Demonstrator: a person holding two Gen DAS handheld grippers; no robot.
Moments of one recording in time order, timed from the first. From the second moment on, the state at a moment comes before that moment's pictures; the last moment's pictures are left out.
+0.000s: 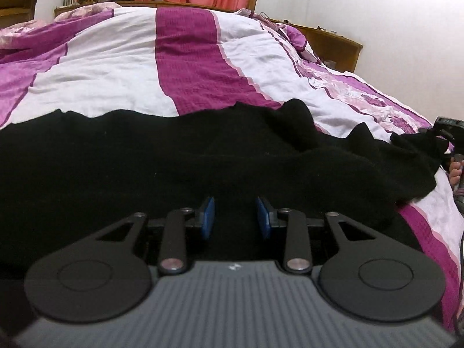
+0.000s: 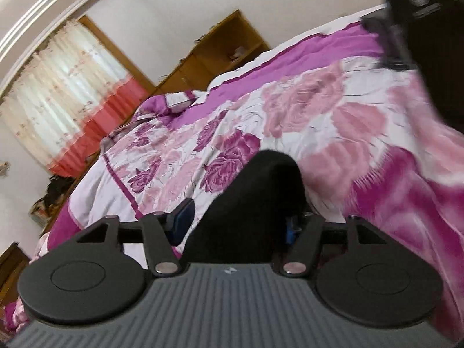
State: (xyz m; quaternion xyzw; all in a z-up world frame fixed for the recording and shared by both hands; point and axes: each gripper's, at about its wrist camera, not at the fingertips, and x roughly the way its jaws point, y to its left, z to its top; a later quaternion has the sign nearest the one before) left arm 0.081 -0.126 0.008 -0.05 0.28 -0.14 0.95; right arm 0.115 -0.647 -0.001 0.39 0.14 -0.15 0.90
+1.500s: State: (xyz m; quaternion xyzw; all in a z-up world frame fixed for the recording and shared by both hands) left arm 0.055 -0.043 0.018 -0.30 0.26 -0.20 0.89; right arm 0.013 -0.315 0.039 0.03 0.23 0.19 0.95
